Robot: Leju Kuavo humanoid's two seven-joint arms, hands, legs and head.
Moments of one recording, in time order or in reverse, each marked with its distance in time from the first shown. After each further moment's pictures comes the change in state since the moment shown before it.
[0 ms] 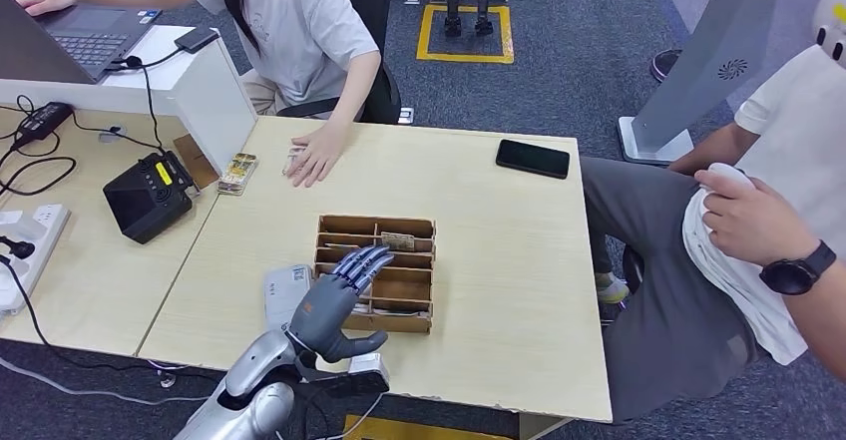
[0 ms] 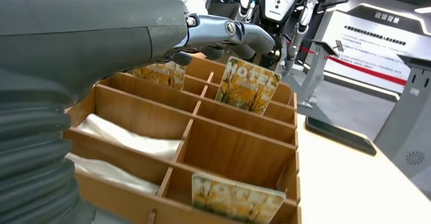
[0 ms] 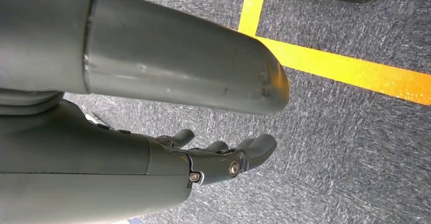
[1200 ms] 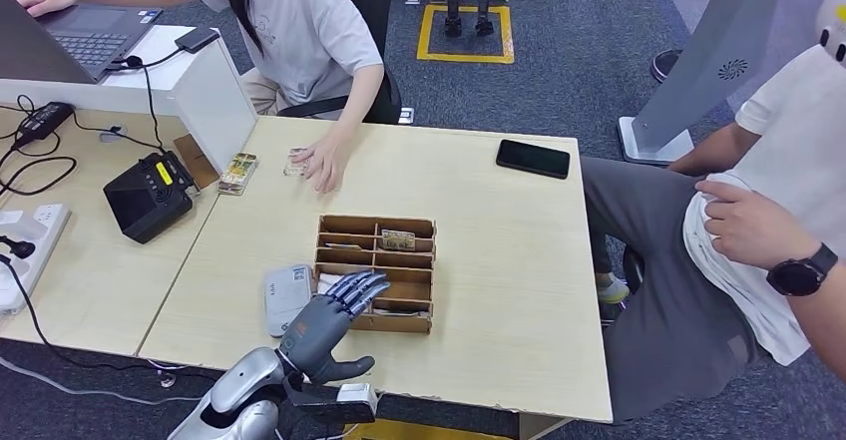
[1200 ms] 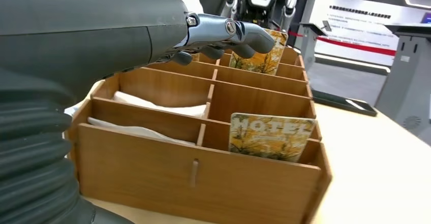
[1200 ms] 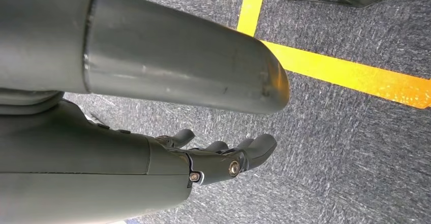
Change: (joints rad) left arm 0.065 0.053 0.009 -0.025 -0.073 -0.036 -0.044; right arm -0.001 0.008 -0.007 0.000 0.011 0.000 -0.005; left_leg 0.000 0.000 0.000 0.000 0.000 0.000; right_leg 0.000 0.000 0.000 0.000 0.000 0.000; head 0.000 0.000
